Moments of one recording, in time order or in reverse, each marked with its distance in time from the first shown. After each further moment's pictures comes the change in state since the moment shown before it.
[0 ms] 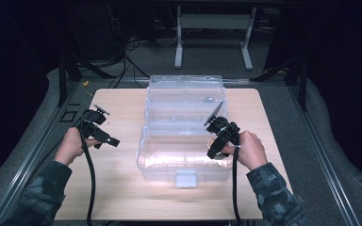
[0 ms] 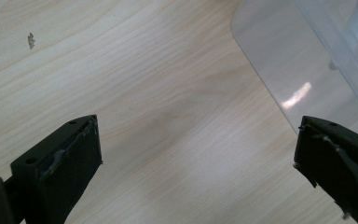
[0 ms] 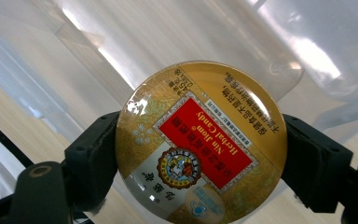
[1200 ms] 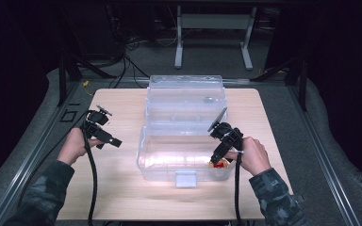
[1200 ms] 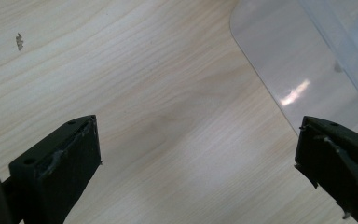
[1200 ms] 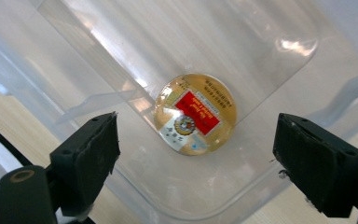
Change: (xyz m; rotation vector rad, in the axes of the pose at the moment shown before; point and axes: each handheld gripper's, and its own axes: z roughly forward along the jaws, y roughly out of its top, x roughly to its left) left arm -0.001 0.004 0.007 0.005 -0.004 0.011; right arm -0.004 -0.015 0.011 -0.011 0.005 0.017
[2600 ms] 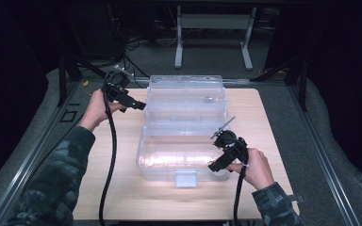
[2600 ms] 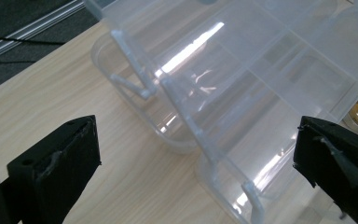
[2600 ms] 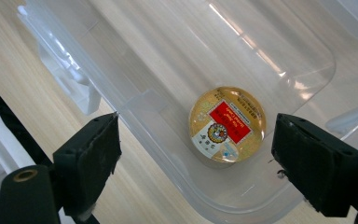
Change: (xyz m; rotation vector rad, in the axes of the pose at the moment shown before) left arm -0.043 0.123 -0.043 -0.259 -0.025 0.183; right arm 0.024 -0.030 -0.009 -0.172 0.025 -0.042
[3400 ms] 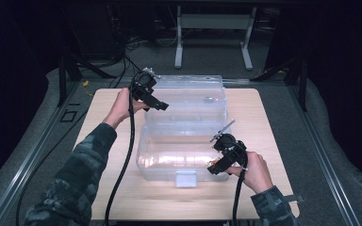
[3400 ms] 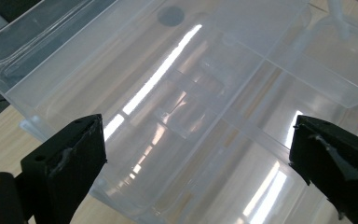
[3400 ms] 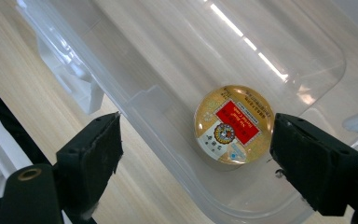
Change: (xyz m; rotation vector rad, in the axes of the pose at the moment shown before) left arm -0.030 0.033 0.054 -0.008 -0.051 0.137; right arm 0.004 -0.005 0.007 -0.011 0.000 0.001
